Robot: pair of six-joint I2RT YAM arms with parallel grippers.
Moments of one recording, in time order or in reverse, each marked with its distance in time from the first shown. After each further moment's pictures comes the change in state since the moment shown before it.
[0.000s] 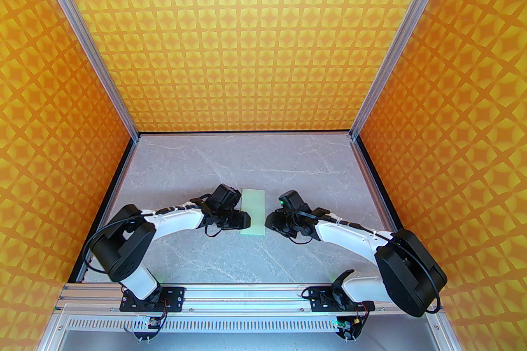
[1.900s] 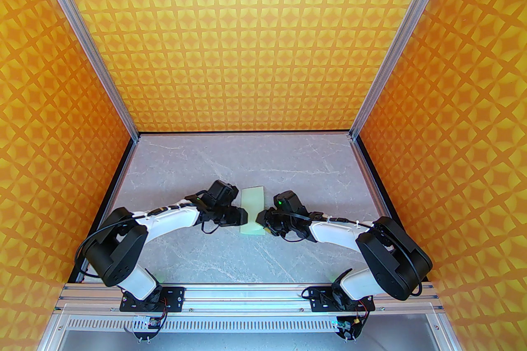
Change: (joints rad) left arm 0.065 -0.090 0.010 -0.044 0.030 0.043; right arm -0.003 0.118 -0.068 0.371 -0.191 0.177
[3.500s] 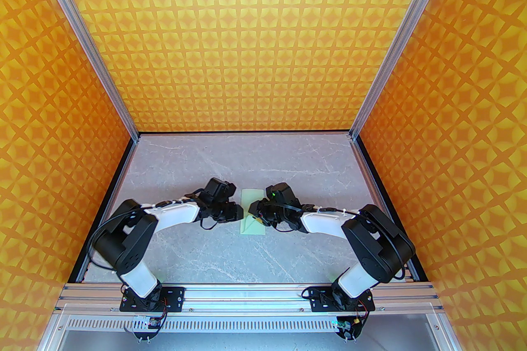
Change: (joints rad) left arm 0.077 0.047 -0.046 0.152 0.091 -0.019; right arm 0.000 0.143 0.122 0.105 -0.037 0.018
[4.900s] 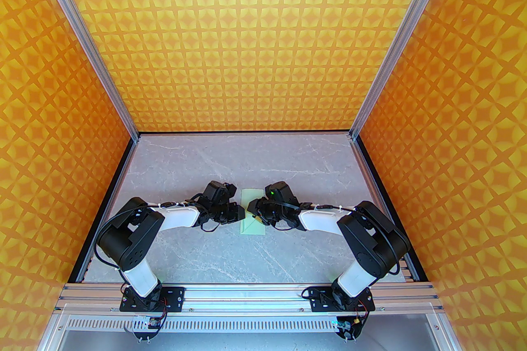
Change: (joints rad) left arm -0.014 0.086 -0.063 0.242 0.060 -0.091; right arm -0.001 0.029 0.020 0.001 0.001 0.000
